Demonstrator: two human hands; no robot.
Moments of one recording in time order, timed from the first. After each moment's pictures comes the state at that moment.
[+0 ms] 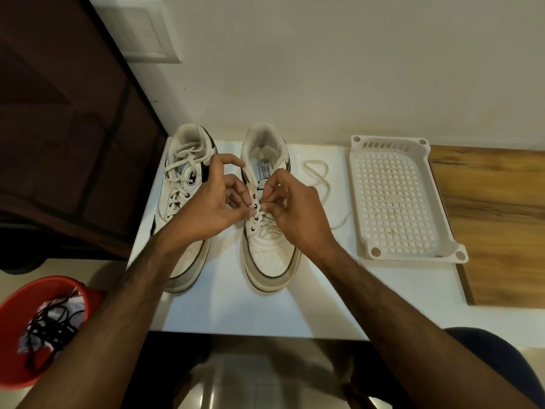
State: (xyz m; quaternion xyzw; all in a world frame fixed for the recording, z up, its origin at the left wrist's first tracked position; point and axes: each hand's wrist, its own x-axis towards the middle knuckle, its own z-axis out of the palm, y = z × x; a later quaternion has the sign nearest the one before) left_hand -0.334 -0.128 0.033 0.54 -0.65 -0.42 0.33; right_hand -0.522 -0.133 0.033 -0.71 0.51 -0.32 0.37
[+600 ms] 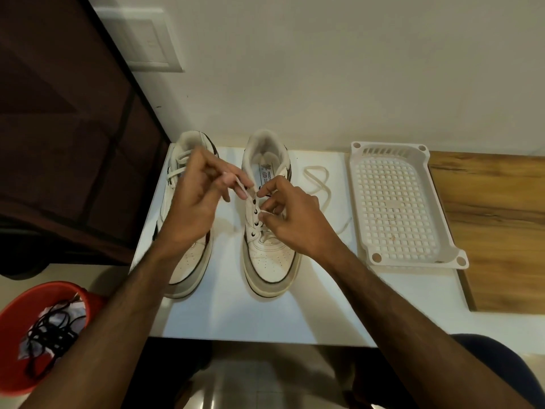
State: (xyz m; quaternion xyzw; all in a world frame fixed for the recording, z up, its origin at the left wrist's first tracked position) left_hand -0.333 -0.121 0.057 0.43 -0.65 -0.35 0.53; right_hand -0.523 -0.135 0.043 -0.73 0.51 -0.24 0.39
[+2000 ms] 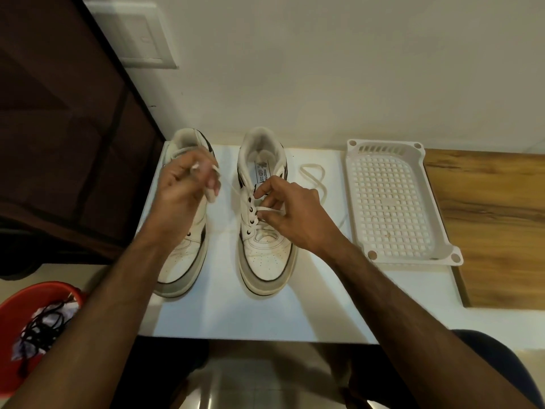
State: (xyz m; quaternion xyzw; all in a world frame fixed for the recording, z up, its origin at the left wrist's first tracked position) left_hand -0.317 -0.124 0.058 0.37 -0.55 -0.50 0.56; right_hand -0.534 -0.142 0.037 -0.76 0.49 -0.23 0.36
